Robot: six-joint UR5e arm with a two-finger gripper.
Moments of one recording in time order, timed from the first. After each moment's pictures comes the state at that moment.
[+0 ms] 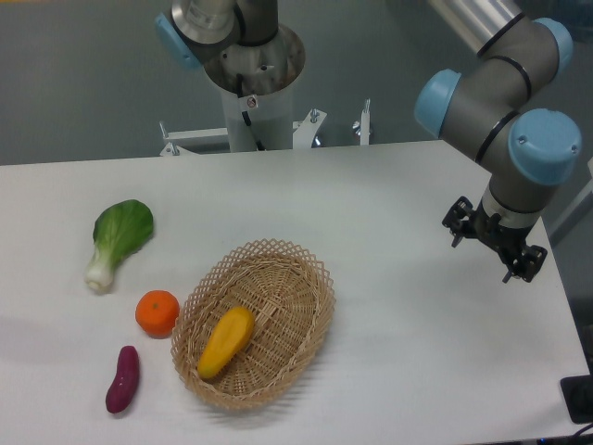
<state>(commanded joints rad) 2.73 -2.07 -1.37 -1.20 1.58 1.50</state>
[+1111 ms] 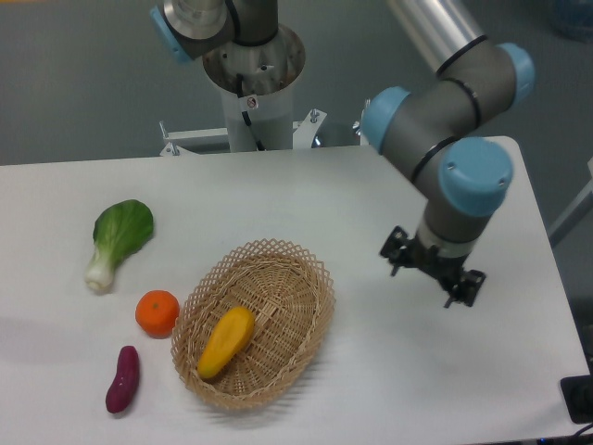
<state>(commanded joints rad) 2.51 -2.04 -1.44 -1.21 1.50 1.09</state>
